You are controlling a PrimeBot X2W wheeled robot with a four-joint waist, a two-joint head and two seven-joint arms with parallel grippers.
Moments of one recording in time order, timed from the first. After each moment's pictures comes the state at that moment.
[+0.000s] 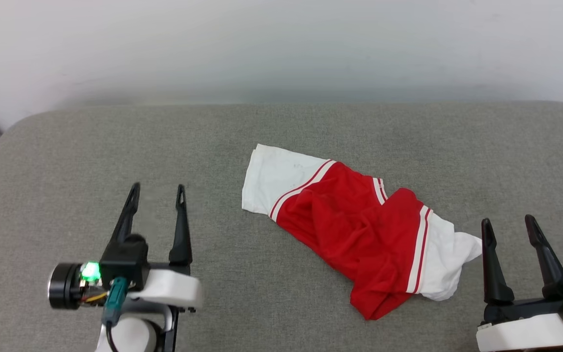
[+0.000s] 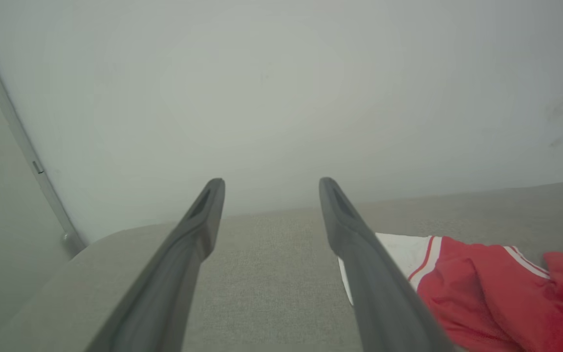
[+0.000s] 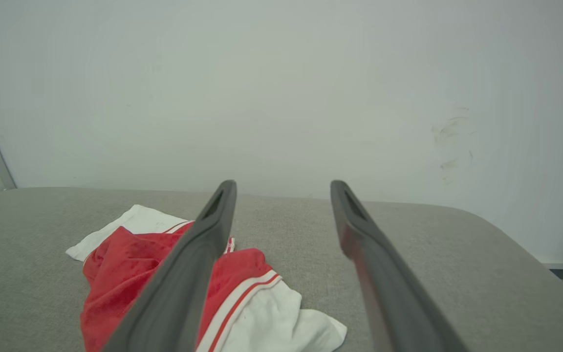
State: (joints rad) left arm -0.21 0.35 -0.42 0.05 -0.31 0.37 -0.26; right arm 0.06 -0.05 -0.08 -0.07 0.06 0.13 -0.26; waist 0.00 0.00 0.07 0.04
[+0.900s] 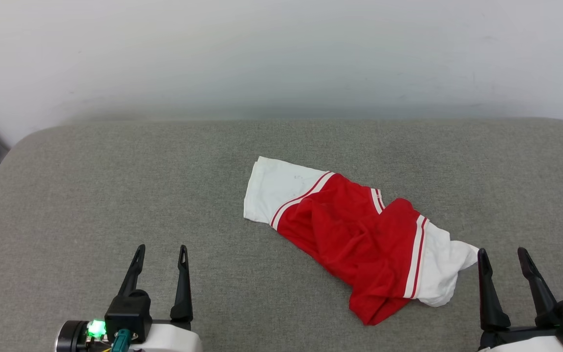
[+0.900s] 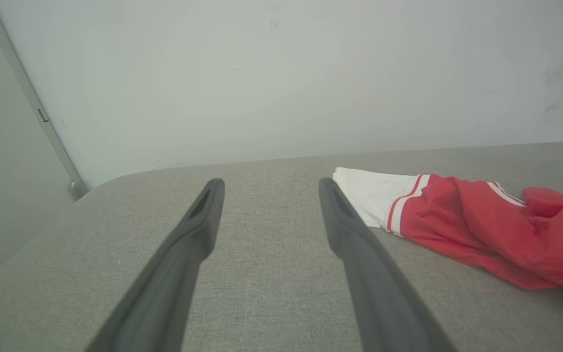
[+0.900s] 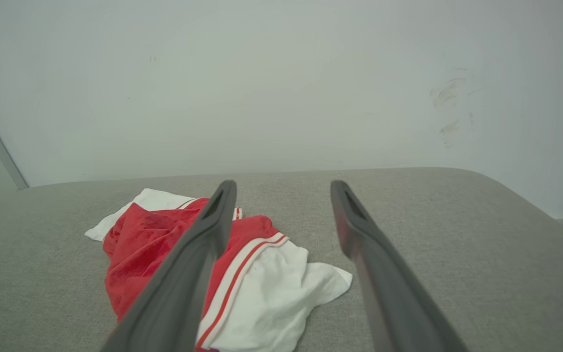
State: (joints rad) left arm 0.04 0.13 -0.16 0.07 -0.09 0.15 -0.26; right arm 0.13 -0.05 -0.08 -0.02 0.14 0.13 -0.26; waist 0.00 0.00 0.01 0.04
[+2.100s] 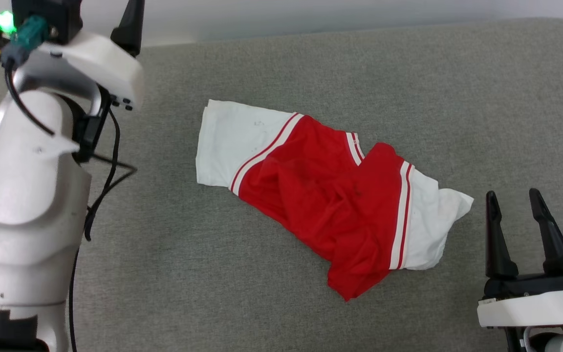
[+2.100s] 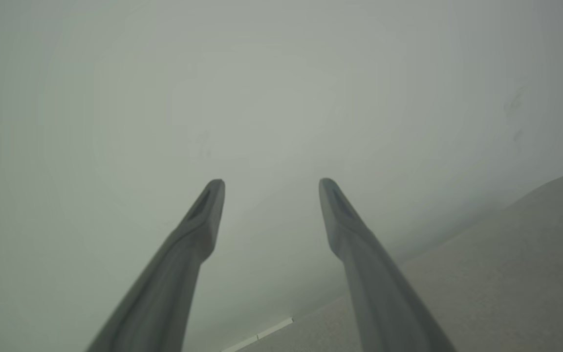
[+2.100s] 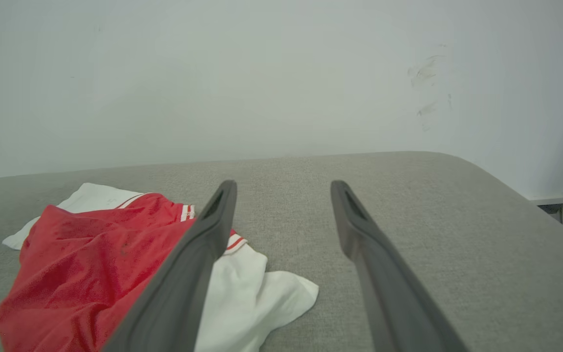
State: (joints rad) left arm -0.88 0.31 -0.18 0.36 -0.11 -0.12 -0.07; right arm -0.01 -0.05 -0.08 -0.07 0.13 0.13 -0.26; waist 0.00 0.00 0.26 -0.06
